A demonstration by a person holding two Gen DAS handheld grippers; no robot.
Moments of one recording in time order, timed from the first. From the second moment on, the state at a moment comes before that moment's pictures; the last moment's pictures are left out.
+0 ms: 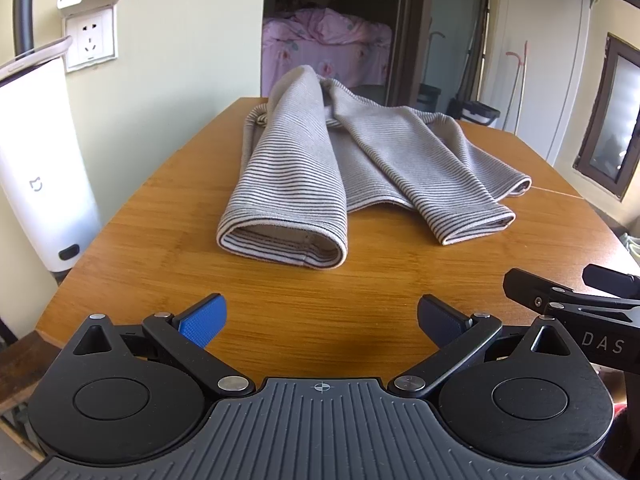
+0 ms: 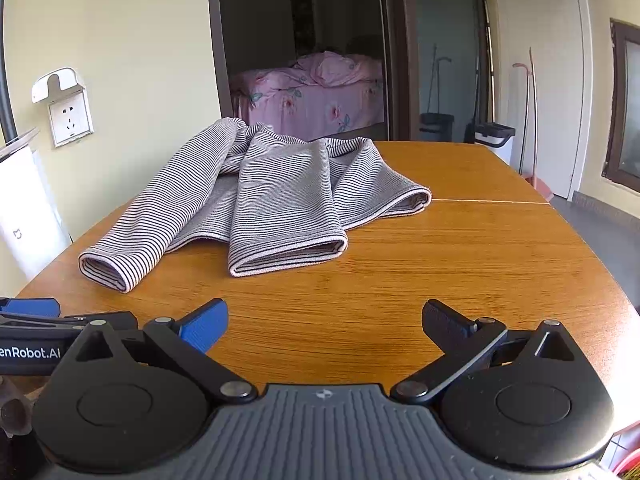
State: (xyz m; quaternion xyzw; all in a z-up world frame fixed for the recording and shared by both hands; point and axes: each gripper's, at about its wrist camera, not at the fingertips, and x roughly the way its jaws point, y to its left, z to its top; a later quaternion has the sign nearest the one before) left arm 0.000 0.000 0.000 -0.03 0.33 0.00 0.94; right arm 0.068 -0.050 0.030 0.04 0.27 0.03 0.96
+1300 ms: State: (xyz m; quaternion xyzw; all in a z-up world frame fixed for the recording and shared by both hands) left arm 0.000 0.005 0.001 -0.06 0.33 0.00 0.94; right arm 0.066 -0.050 0.030 0.04 0.27 0.04 0.96
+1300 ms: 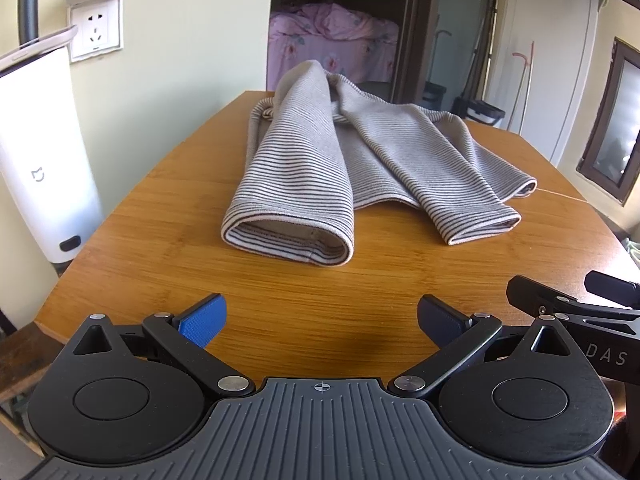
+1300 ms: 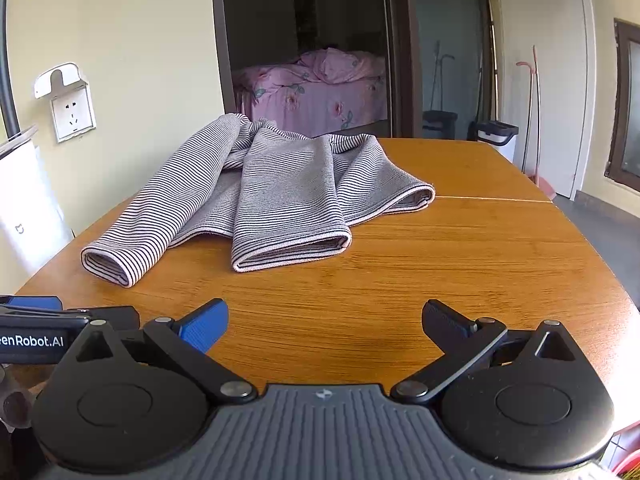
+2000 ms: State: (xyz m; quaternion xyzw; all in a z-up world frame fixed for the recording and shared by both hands) left arm 0.001 0.004 0.003 -0.06 0.33 0.00 0.94; right arm 0.067 -0.050 0.032 0.04 0.27 0.04 0.96
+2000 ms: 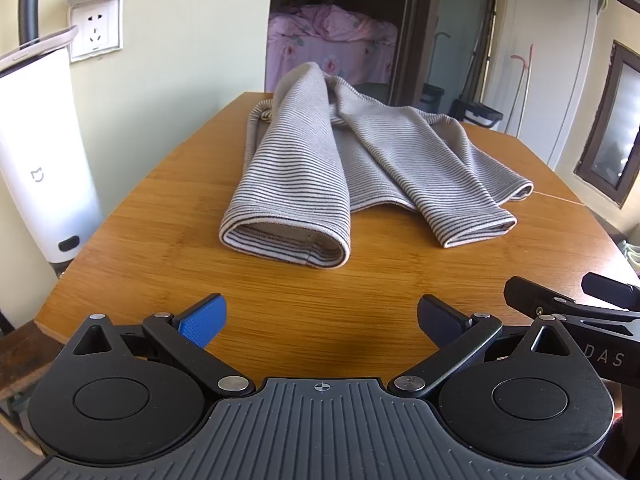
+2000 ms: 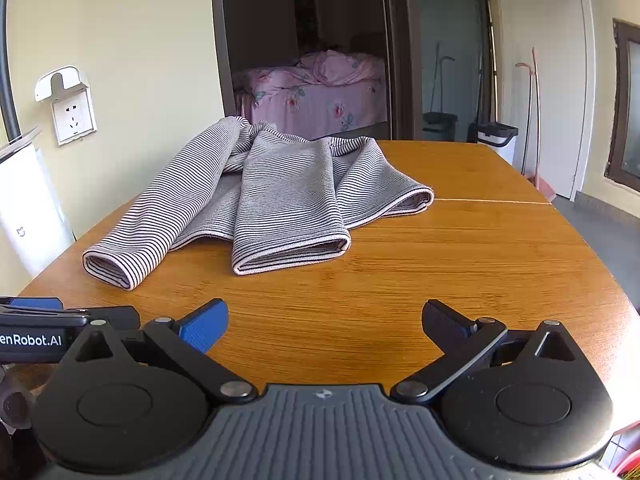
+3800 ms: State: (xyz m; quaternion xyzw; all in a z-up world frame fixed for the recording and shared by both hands) left arm 0.254 0.062 0.058 -0.04 0.36 -0.12 0.92; right arm 0.358 -0.020 0.076 0.00 0.33 0.14 0.93
